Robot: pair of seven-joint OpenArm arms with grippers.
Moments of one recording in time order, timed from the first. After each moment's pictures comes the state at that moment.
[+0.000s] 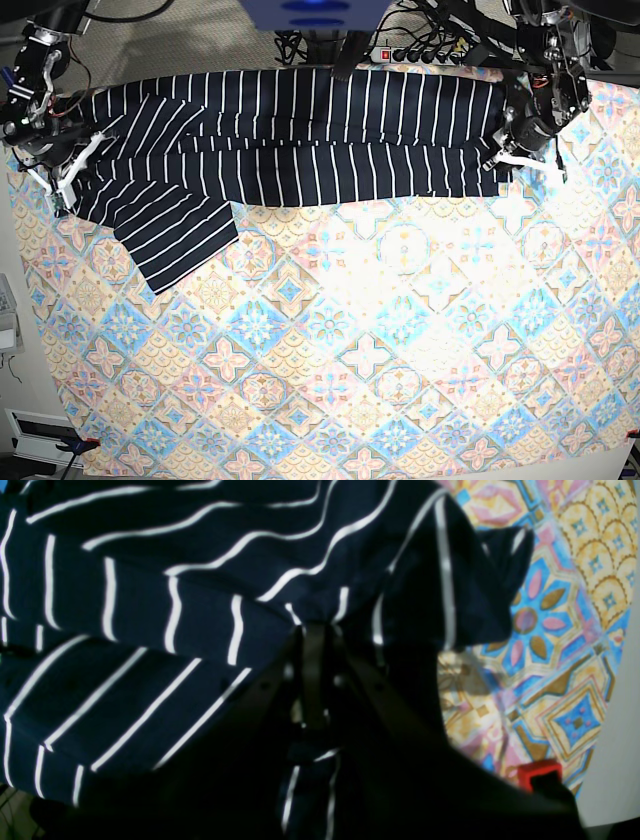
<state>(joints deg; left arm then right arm) 18.7 -12.0 -23.6 84.6 -43.9 -1.9 44.0 -16.3 21.4 30.1 86.1 13.7 40.1 -44.6</state>
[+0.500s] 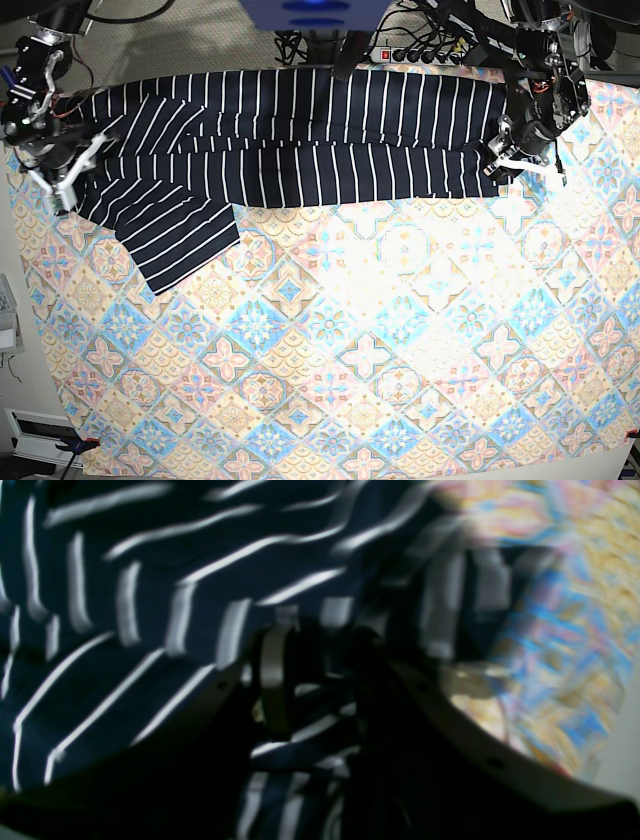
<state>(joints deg) 17.3 -12.2 -23.9 81.8 -44.7 -1.9 43.0 -15.9 20.2 34.3 86.3 14.4 40.5 -44.2</state>
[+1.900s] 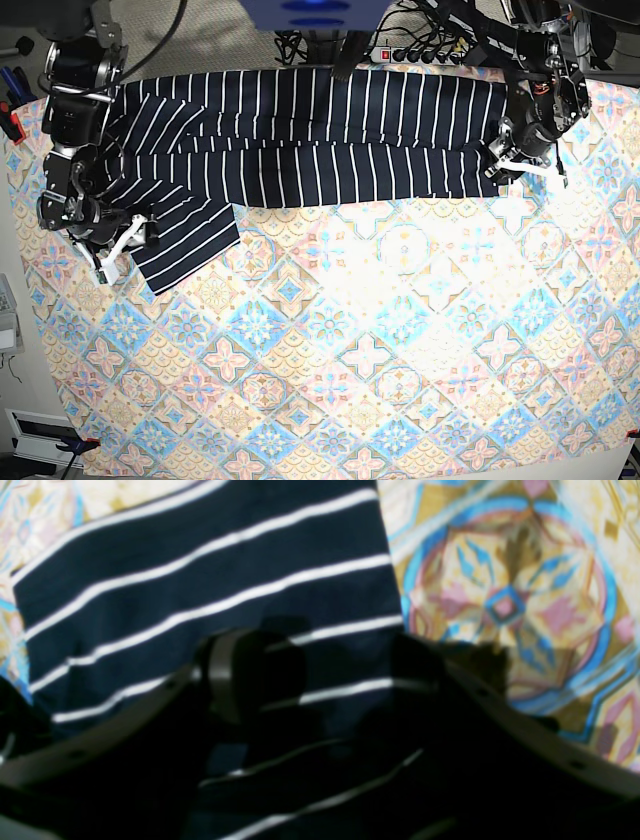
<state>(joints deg) 16.7 -12.2 -24.0 81.6 -44.7 -1.9 43.0 14.5 20.9 15.6 47.1 8.3 40.1 -33.0</state>
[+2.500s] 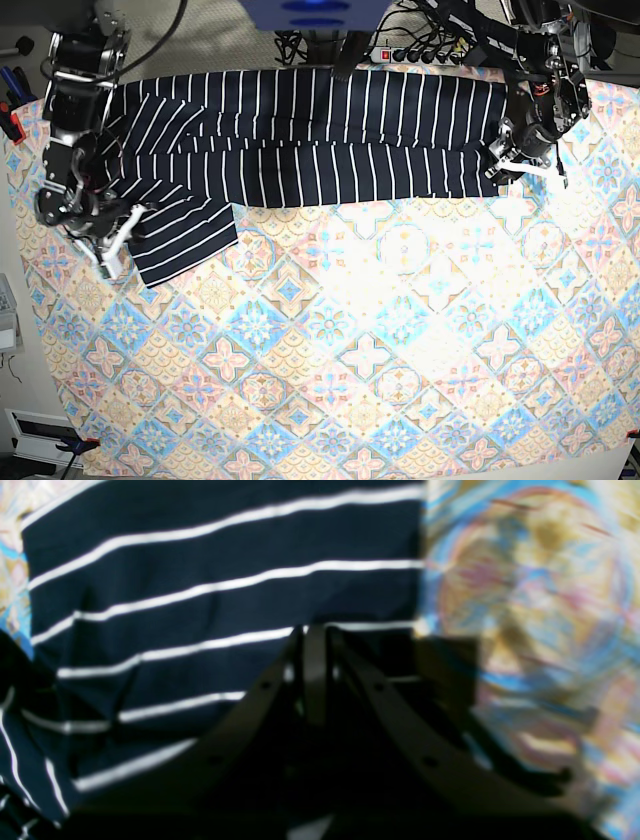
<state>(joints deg) 16.6 -12.2 -24.0 81.6 -44.6 -1.8 43.0 9.8 20.5 17.9 57.9 7.9 41.4 -36.9</state>
